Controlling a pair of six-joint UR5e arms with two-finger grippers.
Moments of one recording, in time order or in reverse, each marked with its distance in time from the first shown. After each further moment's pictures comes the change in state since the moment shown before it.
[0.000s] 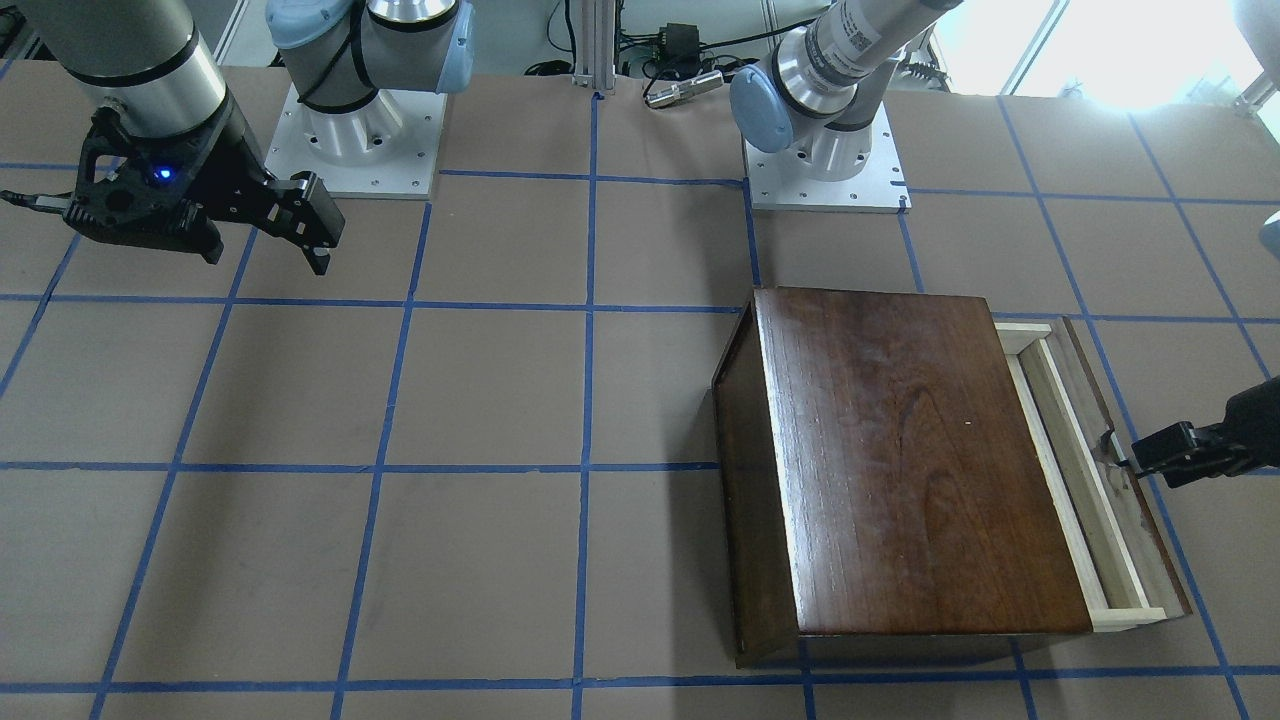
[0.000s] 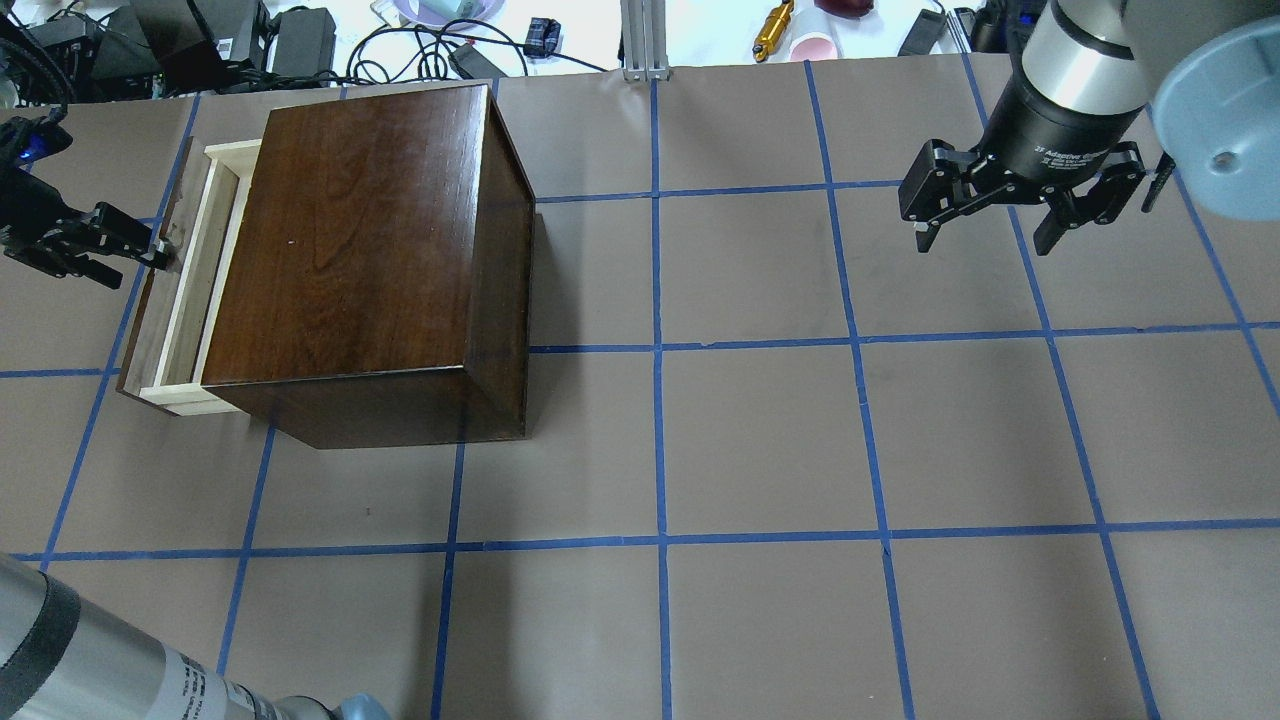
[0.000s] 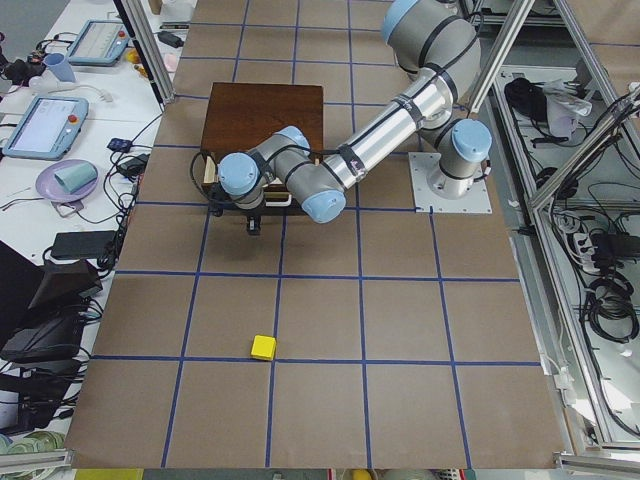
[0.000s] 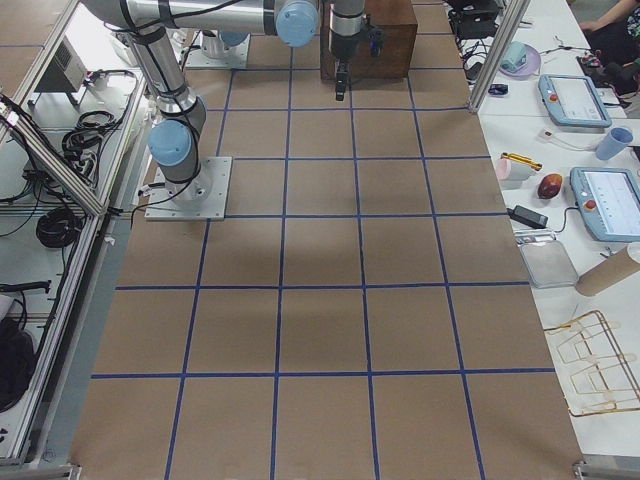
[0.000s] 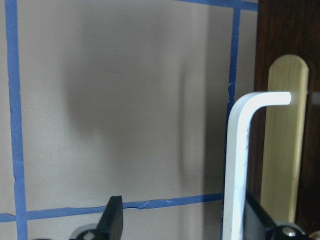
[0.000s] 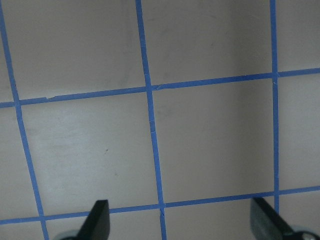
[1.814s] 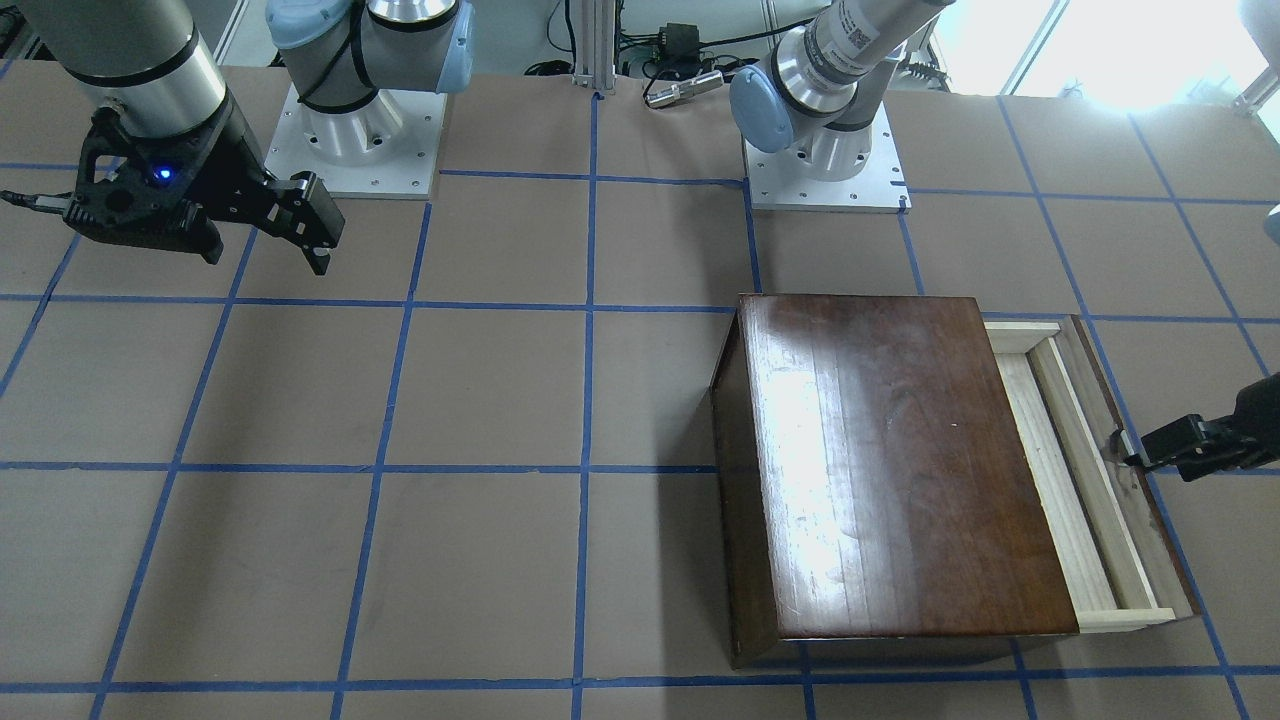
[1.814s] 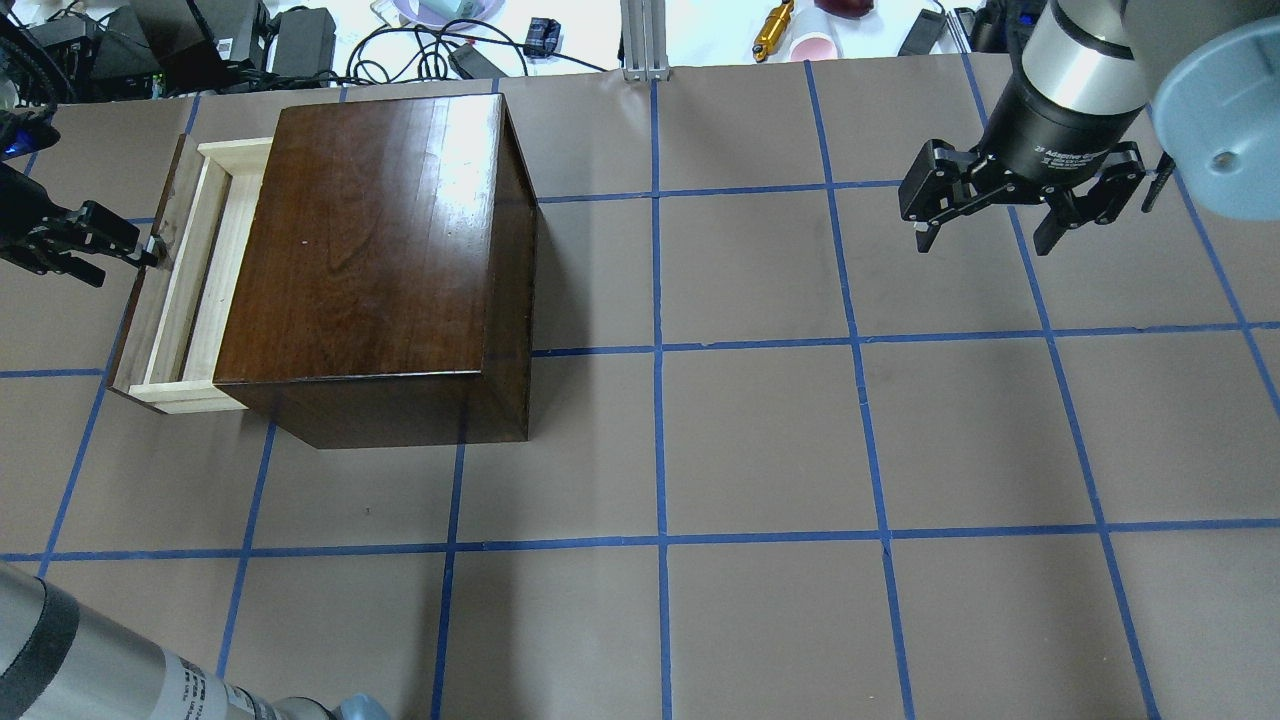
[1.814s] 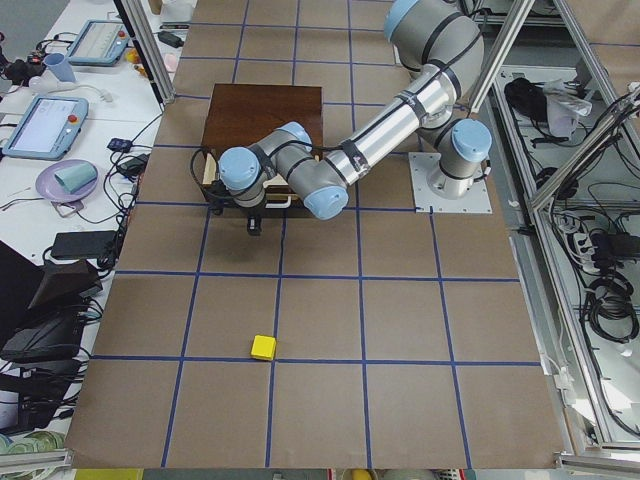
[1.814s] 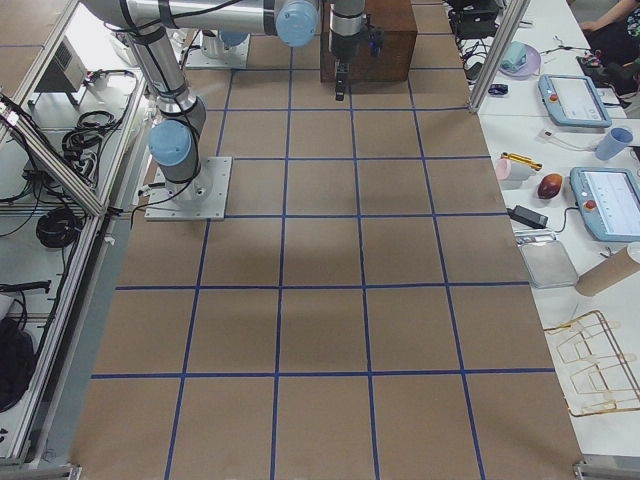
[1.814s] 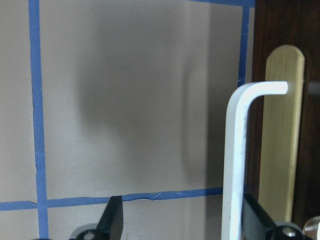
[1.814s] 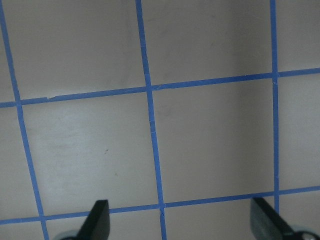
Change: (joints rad) left arm 0.000 0.014 0.002 0.008 0.028 0.004; right arm 0.000 0.000 0.000 0.000 0.000 0.000
